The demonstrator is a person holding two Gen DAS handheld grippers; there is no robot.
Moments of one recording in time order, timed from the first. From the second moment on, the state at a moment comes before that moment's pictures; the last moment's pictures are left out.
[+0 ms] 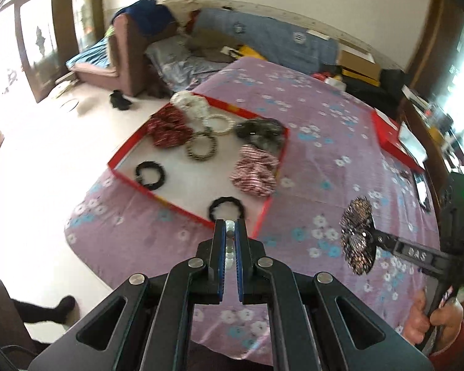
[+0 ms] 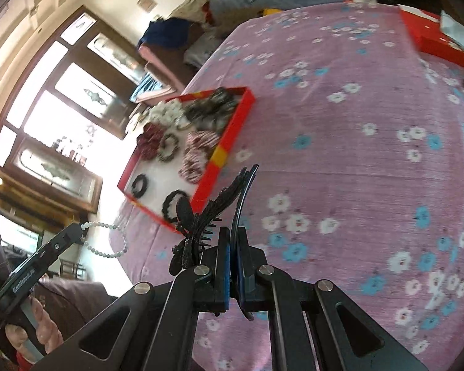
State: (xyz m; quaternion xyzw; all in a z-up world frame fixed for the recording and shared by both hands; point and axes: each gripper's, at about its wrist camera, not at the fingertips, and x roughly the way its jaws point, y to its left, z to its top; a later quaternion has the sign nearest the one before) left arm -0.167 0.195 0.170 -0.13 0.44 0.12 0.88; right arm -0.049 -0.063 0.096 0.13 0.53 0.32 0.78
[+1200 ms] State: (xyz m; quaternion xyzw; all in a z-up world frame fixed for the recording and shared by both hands) left arm -0.062 0.344 0.137 -0.18 0.47 0.01 0.87; right arm -0.018 0.091 0.097 0.12 0.54 0.30 0.78
